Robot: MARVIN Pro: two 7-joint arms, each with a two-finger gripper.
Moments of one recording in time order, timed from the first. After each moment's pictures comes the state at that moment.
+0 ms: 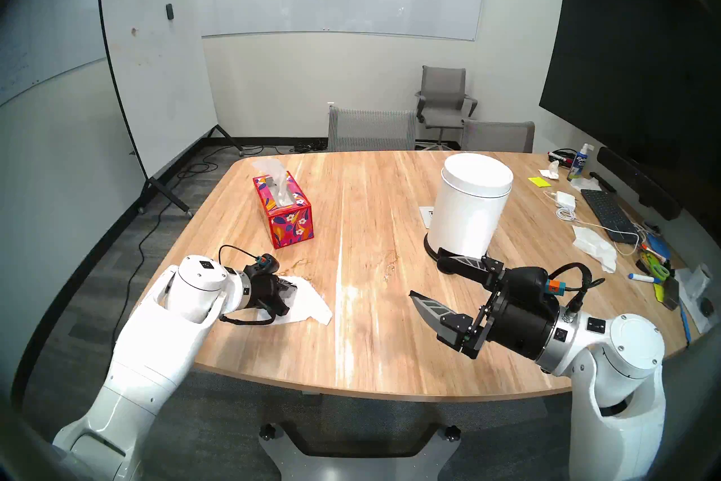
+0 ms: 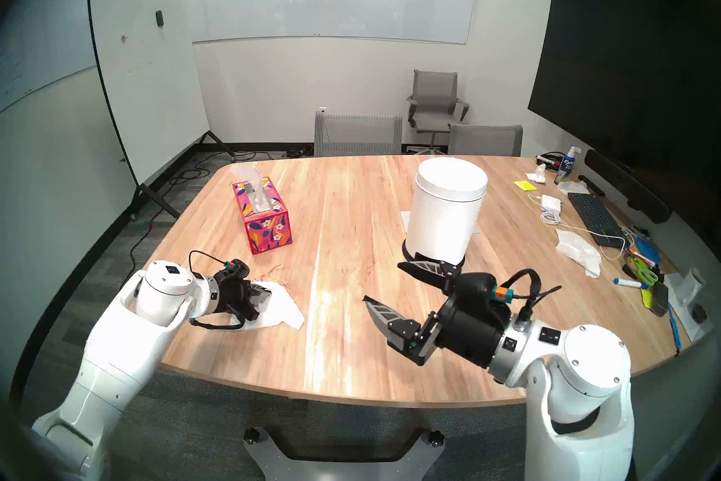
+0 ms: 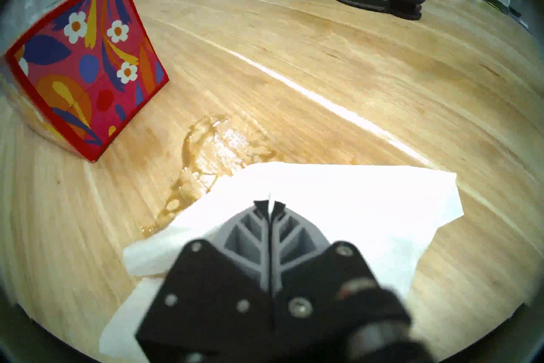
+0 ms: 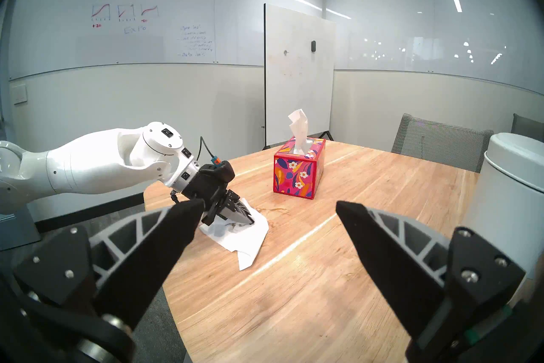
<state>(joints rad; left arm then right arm) 1.47 -1.09 -1.44 -1.57 0.05 0.56 -0.74 -2.04 -1.48 1.84 -2.39 0.11 0.40 1.04</state>
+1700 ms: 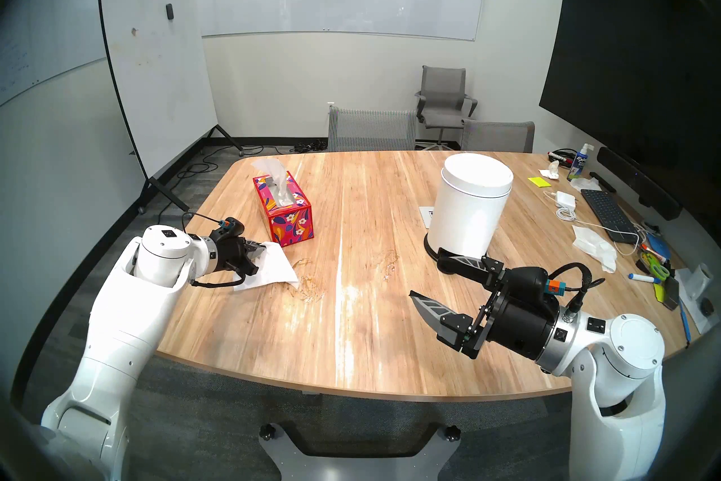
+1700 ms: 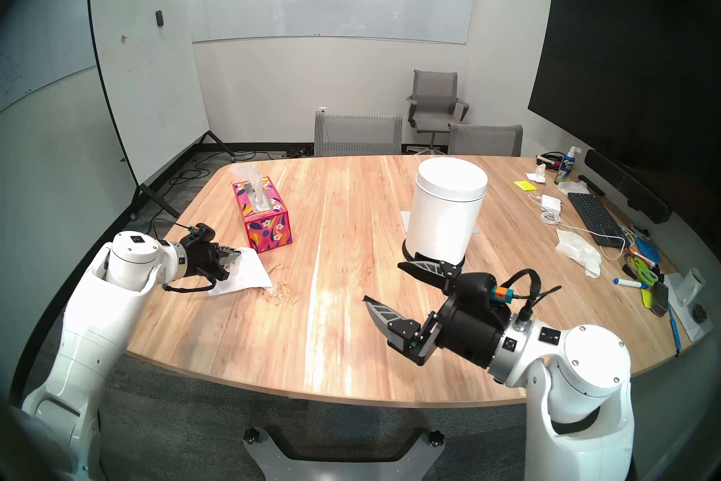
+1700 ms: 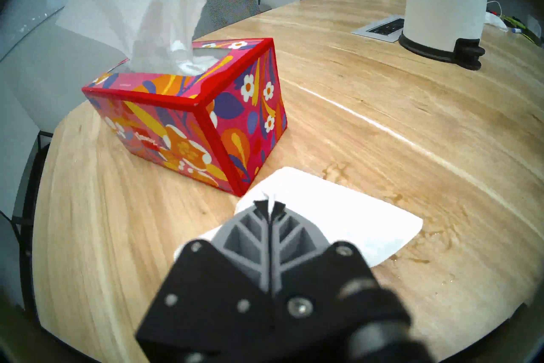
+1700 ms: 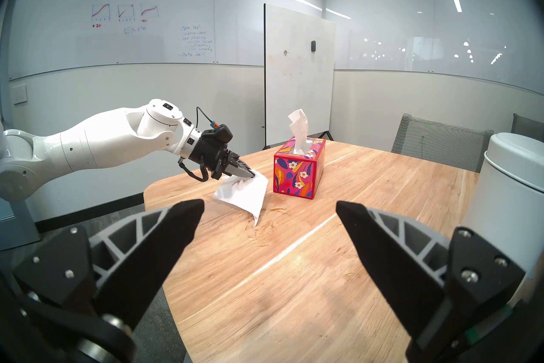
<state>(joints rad) 1.35 -1.03 -1.55 -1.47 0.02 0.46 -0.74 -2.04 -1.48 1.84 -2.39 0.11 0.40 1.04</state>
